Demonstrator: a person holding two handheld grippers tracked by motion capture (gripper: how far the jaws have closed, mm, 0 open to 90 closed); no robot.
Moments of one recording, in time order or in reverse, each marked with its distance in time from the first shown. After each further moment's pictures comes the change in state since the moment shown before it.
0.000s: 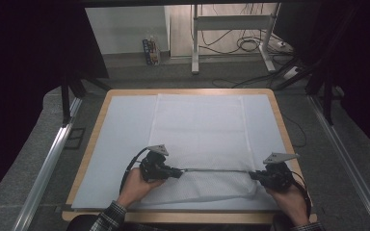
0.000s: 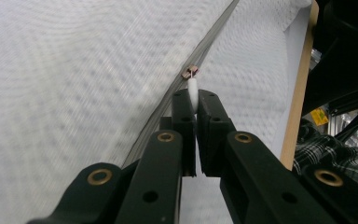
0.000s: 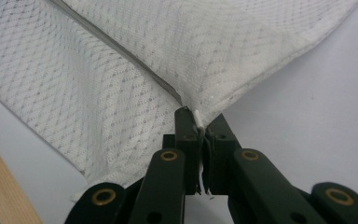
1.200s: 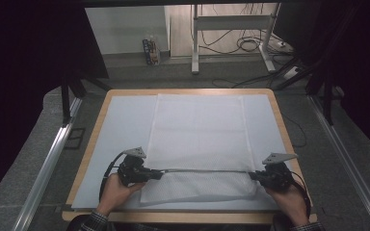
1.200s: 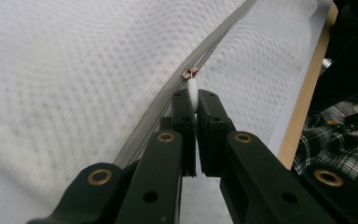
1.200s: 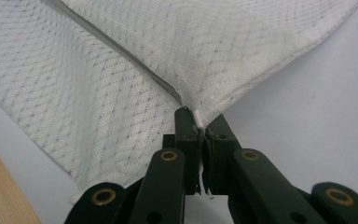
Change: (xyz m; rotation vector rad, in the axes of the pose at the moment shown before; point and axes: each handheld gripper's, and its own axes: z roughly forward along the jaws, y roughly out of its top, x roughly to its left) left arm 0.007 -0.038 -0.046 -0.030 0.085 -0.068; right arm 0.001 0.000 0.001 0.010 -0.006 -0.007
